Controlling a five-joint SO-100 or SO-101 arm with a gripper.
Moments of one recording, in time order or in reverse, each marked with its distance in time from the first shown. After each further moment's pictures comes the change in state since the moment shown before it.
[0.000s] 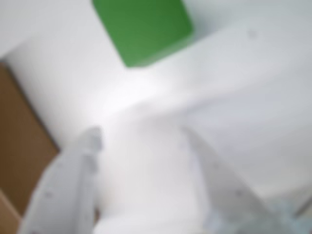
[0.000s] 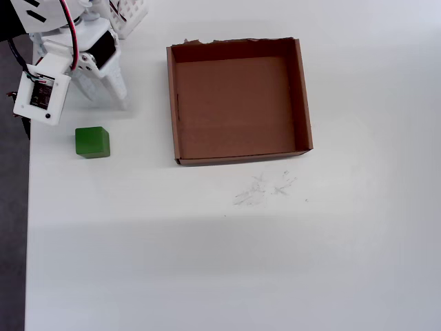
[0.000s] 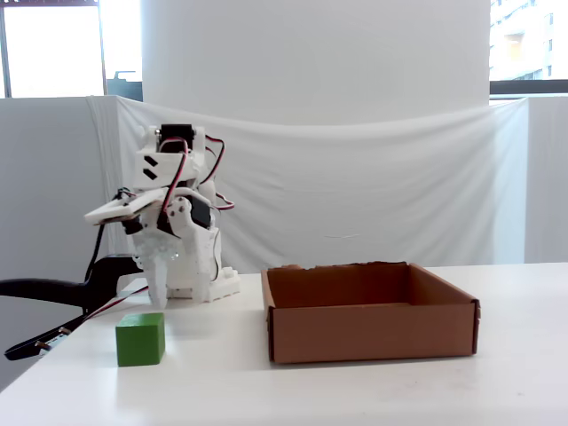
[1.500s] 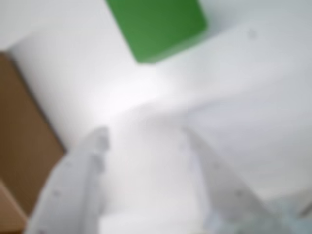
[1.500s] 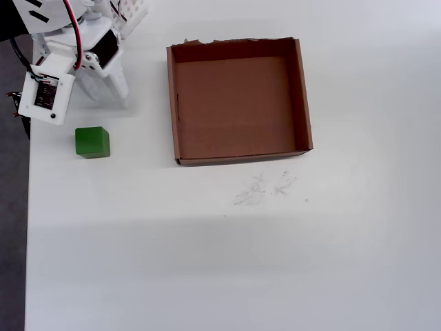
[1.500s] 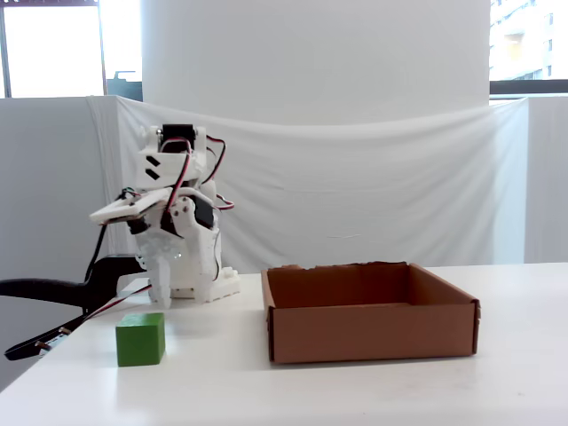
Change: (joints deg) arm -2.9 0.0 0.0 0.0 0.2
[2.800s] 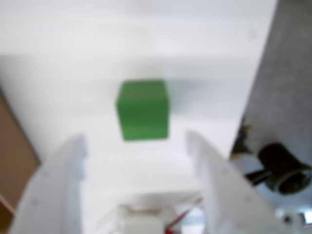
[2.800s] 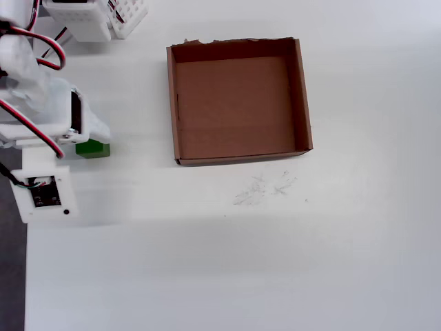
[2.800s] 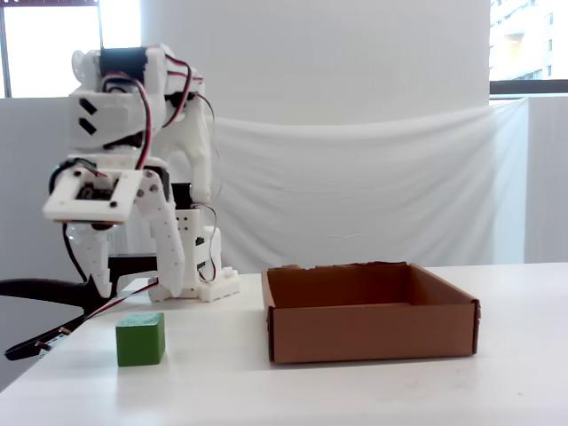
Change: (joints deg) arm 11.6 -74.0 -52.8 -11.1 -38.1
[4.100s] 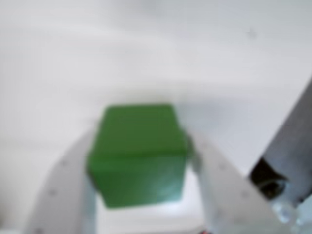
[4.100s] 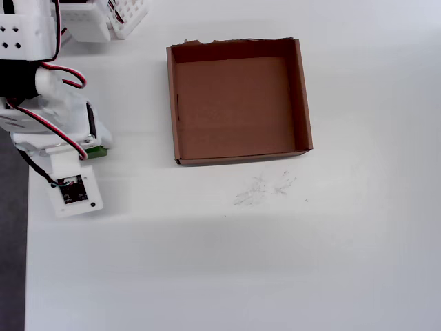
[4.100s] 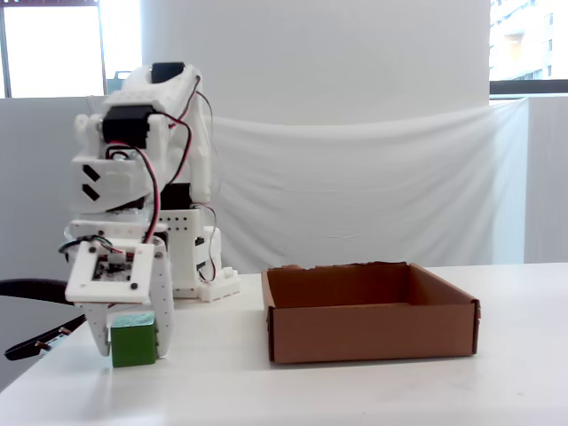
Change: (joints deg) arm 0.8 -5.3 14.9 -21.3 -6.4
